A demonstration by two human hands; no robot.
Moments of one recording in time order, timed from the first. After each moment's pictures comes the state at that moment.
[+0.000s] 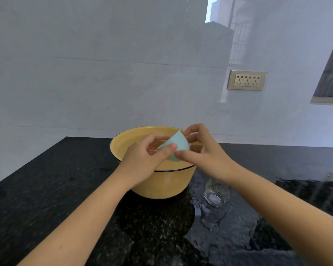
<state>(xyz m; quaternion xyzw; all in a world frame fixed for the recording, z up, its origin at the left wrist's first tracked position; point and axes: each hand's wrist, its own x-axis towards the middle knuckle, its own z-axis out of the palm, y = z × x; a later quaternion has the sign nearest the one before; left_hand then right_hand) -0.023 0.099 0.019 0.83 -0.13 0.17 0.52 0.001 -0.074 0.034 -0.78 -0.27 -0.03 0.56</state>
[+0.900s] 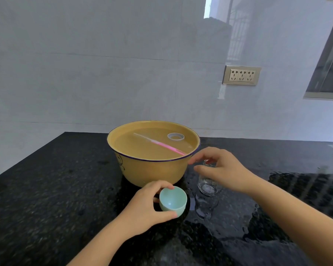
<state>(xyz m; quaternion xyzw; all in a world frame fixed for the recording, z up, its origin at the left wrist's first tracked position) -0.060 0.085 -0.080 0.88 -0.16 0.05 0.45 -0.016 -0.128 0.005 -0.88 -0.26 -0.06 0.40</state>
